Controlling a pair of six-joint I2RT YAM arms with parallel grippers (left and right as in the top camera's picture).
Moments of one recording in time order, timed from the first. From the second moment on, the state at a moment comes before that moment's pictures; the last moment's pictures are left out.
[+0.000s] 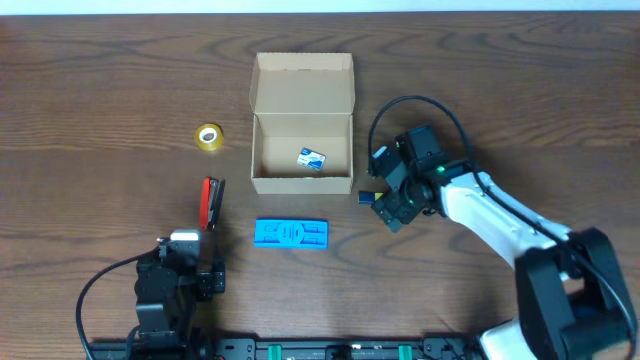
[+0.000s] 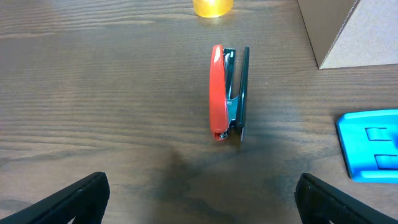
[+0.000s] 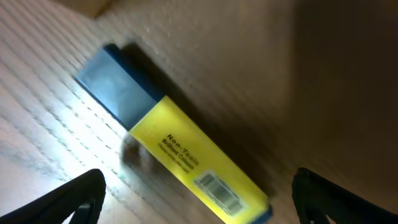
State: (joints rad) left arm 0.01 0.01 0.17 -0.78 -0.06 0.12; right arm 0.38 1.68 0.89 -0.53 -0.09 -0.38
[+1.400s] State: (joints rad) left arm 0.01 0.01 0.17 -0.78 -0.06 0.12; right arm 0.46 1.47 1.23 -0.93 -0.11 -0.24
